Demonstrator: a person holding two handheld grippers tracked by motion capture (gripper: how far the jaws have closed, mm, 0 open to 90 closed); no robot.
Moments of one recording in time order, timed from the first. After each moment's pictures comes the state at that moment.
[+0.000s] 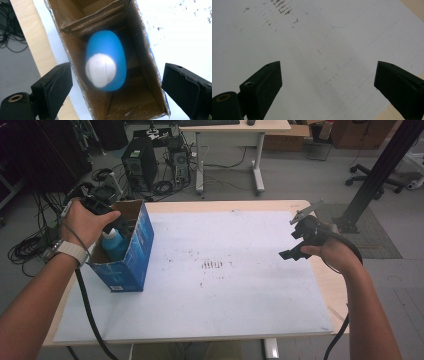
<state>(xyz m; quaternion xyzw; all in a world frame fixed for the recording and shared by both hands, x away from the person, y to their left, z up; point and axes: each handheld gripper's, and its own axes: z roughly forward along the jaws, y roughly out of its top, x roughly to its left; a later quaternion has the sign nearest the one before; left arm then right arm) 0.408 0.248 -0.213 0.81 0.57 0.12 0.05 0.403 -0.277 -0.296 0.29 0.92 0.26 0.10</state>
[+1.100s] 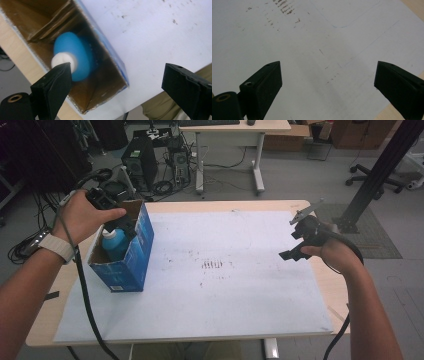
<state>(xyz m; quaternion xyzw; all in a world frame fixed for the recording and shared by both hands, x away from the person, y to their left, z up) 0.390 0.213 -0.182 0.88 0.46 0.06 0.06 0.399 -0.275 -0.293 0.29 0.92 0.25 0.10</state>
